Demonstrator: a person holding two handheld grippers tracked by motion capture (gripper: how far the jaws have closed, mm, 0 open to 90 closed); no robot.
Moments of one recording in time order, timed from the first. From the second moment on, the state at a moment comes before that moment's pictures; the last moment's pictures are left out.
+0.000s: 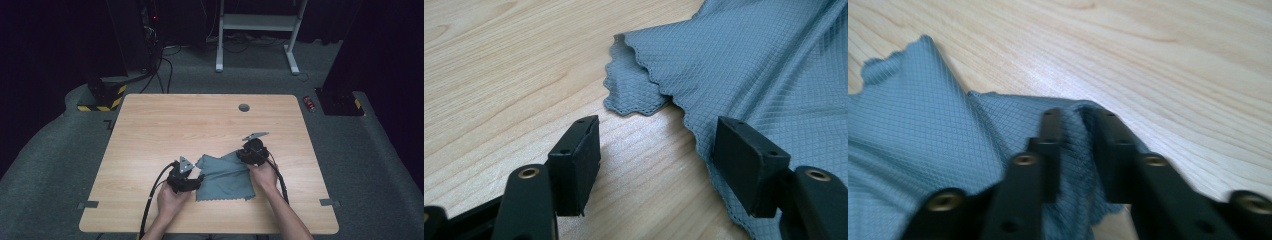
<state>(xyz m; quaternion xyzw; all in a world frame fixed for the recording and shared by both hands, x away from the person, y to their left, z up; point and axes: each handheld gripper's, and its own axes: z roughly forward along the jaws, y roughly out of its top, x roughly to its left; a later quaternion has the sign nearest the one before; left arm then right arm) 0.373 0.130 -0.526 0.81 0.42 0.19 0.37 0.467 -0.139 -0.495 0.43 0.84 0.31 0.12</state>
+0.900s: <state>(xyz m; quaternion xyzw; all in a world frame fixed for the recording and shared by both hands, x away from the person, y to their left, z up) 0.373 0.130 -0.526 0.81 0.42 0.19 0.37 0.381 -0.113 -0.475 0.28 0.88 0.35 0.14</state>
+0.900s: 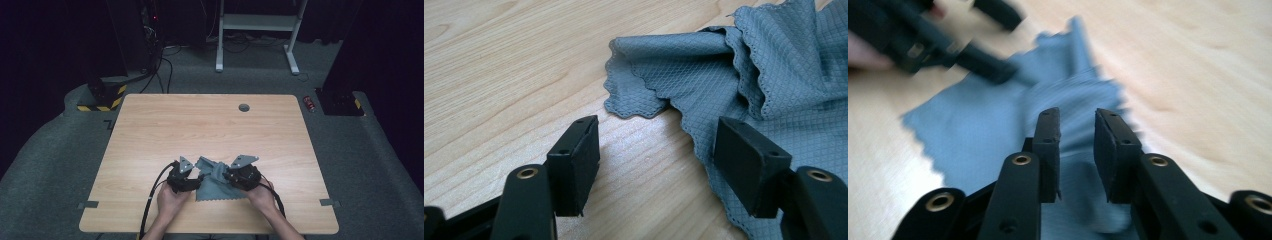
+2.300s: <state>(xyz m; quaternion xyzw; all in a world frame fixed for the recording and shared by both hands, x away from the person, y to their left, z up) 0.373 0.130 -0.526 0.80 0.42 0.19 0.37 0.448 -0.163 -0.477 0.42 0.83 0.31 0.18</state>
